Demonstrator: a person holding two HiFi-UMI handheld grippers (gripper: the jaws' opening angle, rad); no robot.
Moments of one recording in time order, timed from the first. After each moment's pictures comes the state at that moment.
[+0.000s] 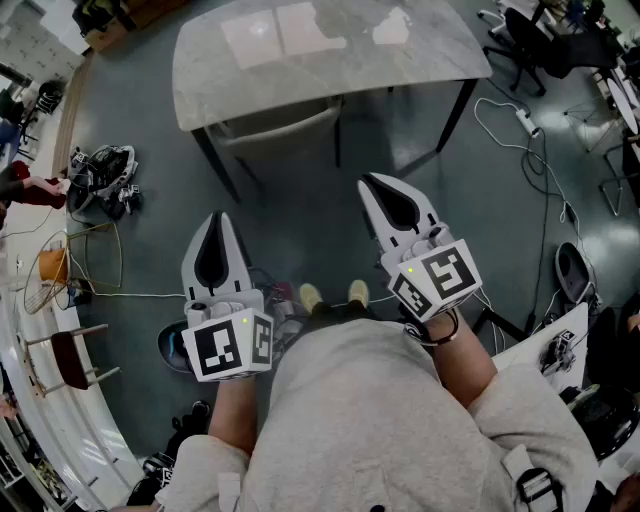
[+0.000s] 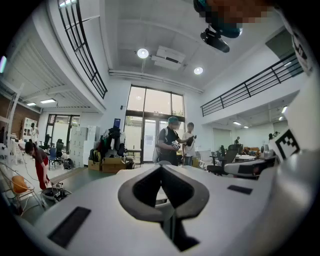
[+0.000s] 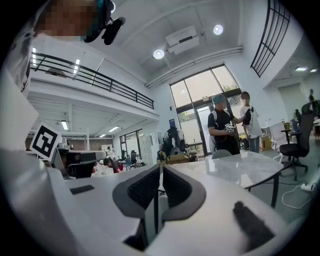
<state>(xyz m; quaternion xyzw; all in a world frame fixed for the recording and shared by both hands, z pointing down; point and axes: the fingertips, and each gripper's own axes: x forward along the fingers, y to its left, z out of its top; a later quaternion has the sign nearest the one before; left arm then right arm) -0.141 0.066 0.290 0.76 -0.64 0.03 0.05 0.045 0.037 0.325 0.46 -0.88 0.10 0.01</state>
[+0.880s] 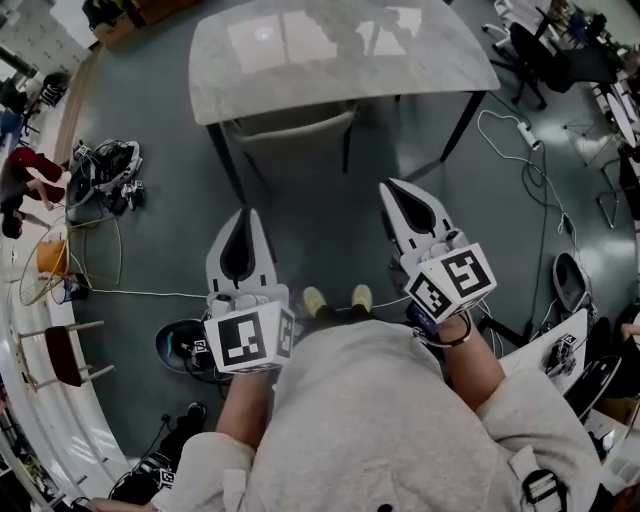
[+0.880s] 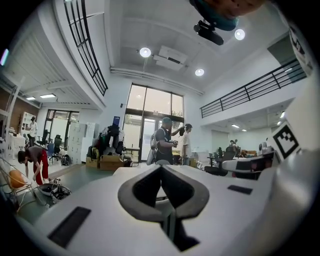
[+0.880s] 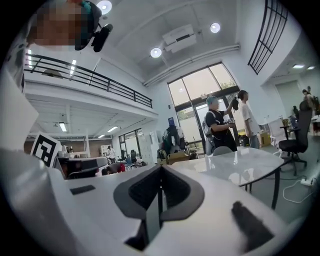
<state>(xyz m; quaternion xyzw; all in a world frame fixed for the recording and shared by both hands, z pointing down) -0.162 0.074 0.300 0.77 -0.64 0.02 0.06 0.018 0.046 0.323 0.46 -0.88 0.12 0.00</state>
